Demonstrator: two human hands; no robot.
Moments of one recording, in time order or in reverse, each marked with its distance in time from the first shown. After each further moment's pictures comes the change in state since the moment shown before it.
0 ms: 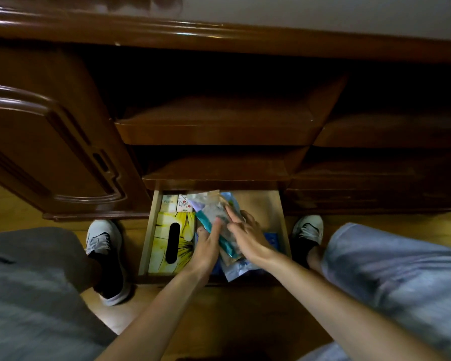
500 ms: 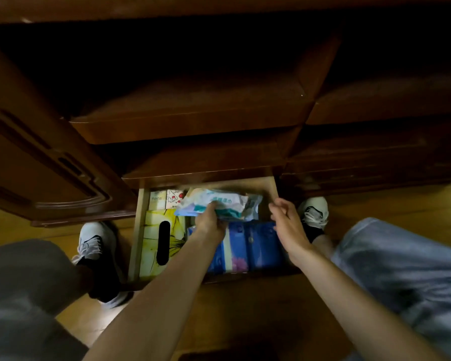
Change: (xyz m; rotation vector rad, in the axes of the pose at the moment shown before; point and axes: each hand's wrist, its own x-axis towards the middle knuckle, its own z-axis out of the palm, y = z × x) left_hand 0.103 0.000 0.042 -0.466 0.385 -0.334; right_hand 0.007 0.076 -0.054 0.647 0.377 0.250
